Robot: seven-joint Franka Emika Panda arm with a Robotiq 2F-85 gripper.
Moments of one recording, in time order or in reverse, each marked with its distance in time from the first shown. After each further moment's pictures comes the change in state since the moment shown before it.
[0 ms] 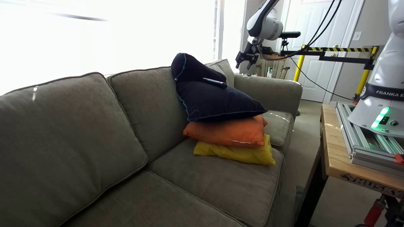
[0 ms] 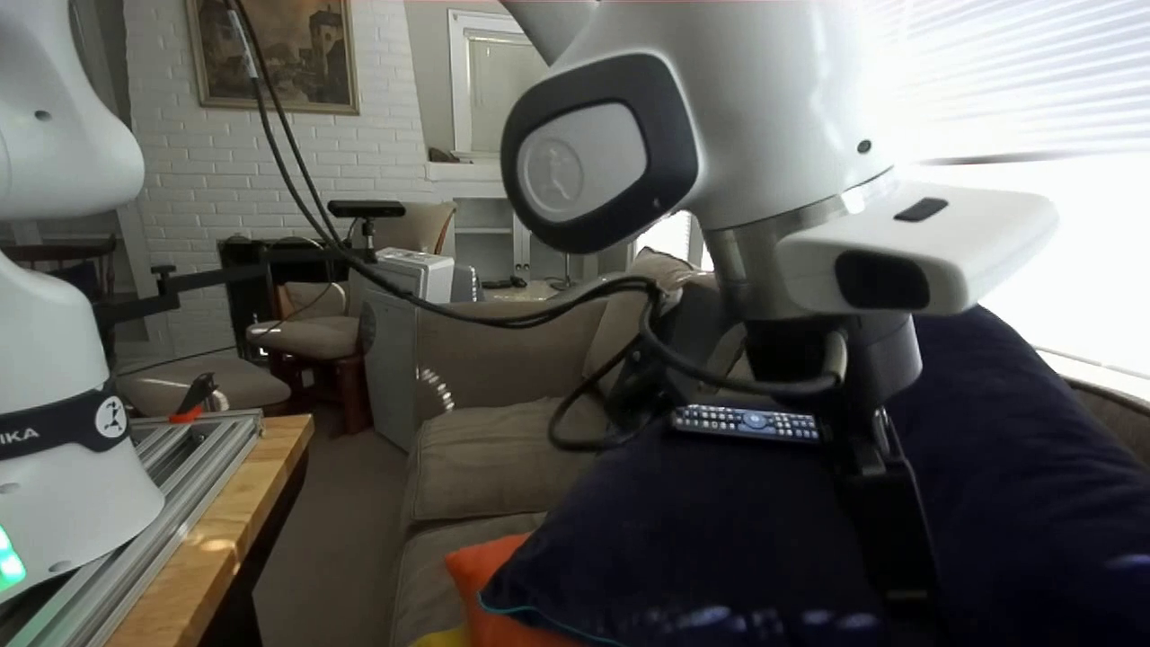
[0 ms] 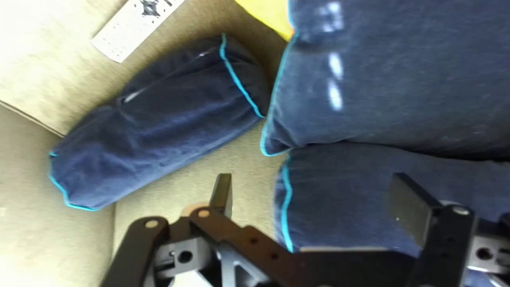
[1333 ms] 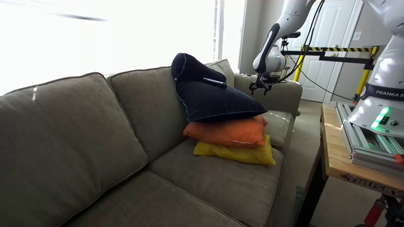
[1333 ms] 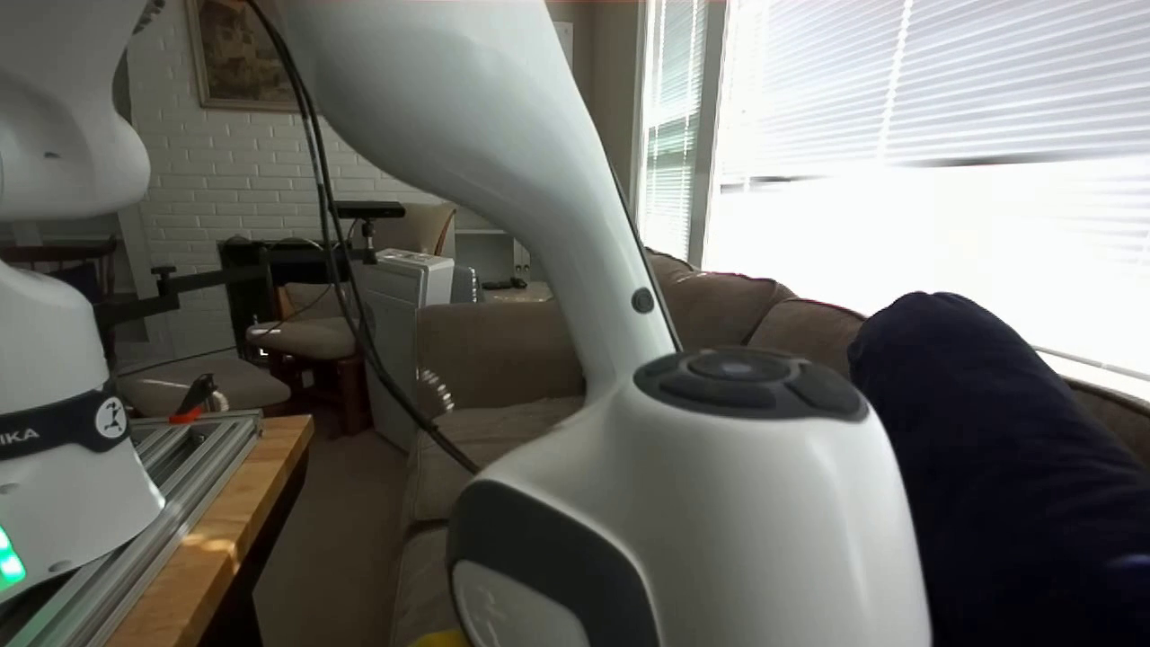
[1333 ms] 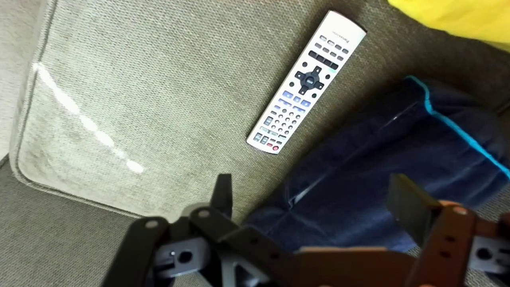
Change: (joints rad) arm -0.096 0.450 -0.112 0.192 -0.062 0.111 0.285
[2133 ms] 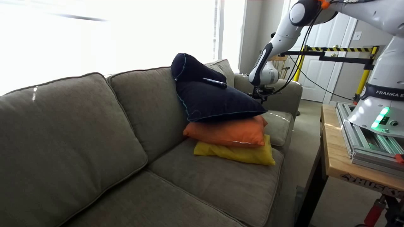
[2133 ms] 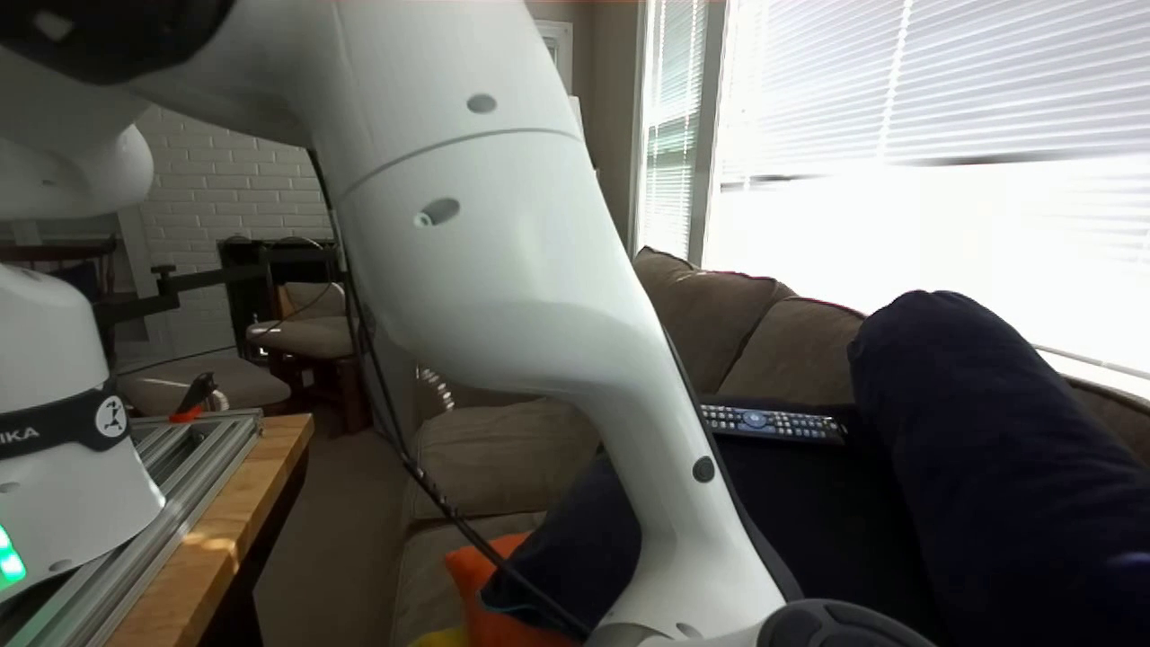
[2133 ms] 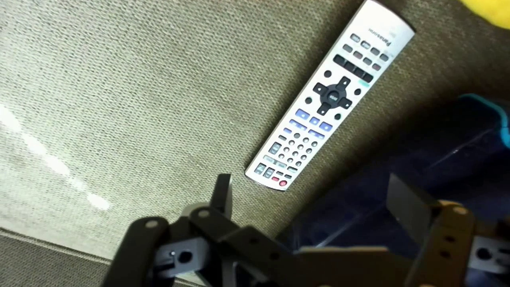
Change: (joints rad) arm -0.057 0.297 0.019 0.337 -0.001 -0.101 -0.027
